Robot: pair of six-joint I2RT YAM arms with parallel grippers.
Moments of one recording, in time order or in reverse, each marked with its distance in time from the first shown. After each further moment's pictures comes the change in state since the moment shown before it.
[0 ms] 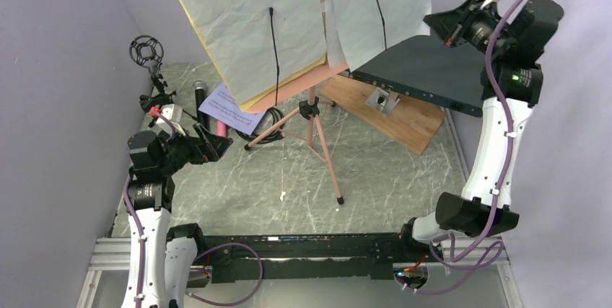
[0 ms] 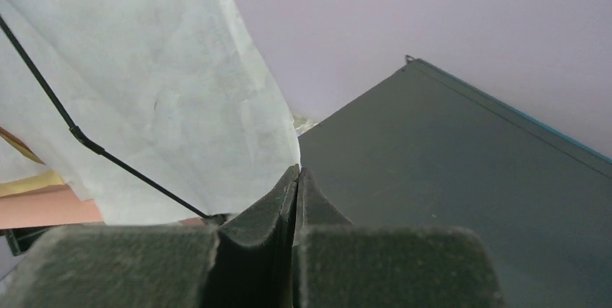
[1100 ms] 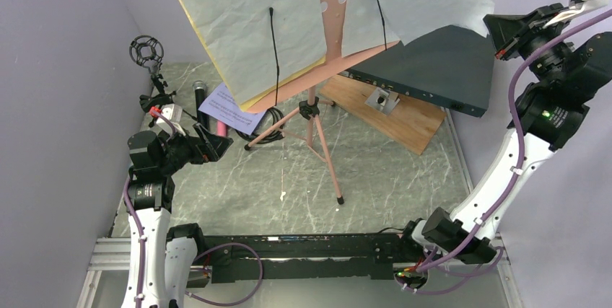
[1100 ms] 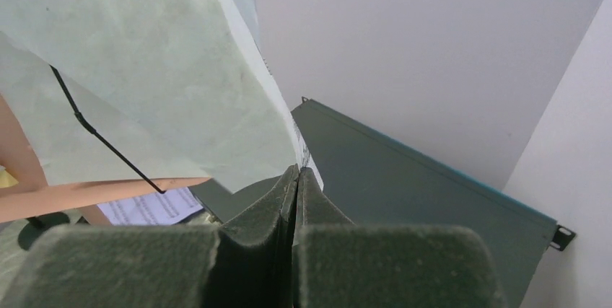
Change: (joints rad) left arm 0.000 0.000 0.000 0.003 0.004 0.000; right arm -0.391 -0.181 -0.106 0.198 -0.103 0.057
